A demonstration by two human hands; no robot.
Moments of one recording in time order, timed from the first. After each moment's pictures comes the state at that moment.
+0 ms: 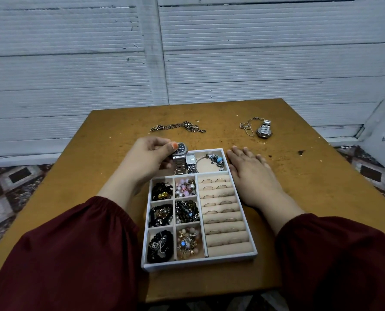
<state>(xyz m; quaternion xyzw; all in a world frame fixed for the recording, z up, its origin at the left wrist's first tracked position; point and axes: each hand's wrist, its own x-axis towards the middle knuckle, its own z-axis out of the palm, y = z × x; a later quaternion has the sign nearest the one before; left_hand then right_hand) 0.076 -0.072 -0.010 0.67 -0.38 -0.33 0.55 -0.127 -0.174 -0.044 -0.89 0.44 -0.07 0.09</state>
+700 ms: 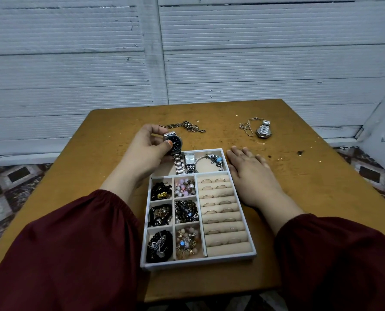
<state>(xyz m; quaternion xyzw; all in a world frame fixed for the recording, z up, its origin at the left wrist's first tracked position) 0.076 -0.079 -0.006 0.67 -0.37 -0.29 0.58 -0.127 -0.176 -0.045 -0.89 0.44 -0.07 0.10</state>
